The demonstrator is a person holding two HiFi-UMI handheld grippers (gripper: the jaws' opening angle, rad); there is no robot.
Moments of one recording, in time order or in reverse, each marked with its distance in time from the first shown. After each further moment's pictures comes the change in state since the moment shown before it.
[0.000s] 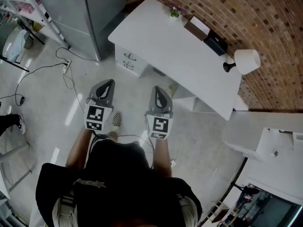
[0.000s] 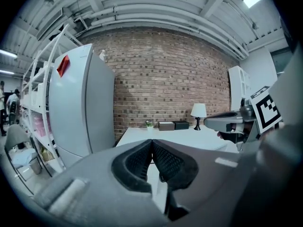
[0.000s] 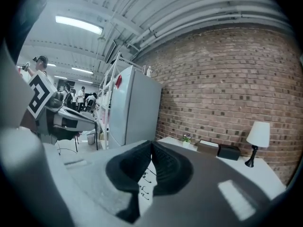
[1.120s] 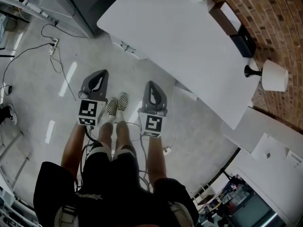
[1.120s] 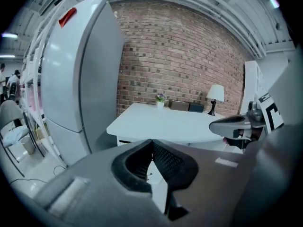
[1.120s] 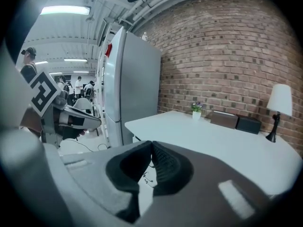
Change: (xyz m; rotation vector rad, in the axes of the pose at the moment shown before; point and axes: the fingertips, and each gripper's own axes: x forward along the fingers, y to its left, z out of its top) left arm 0.180 0.089 -0.146 -0.107 0.170 -0.001; right arm 0.187 0.010 -0.154 0.054 0.206 0.039
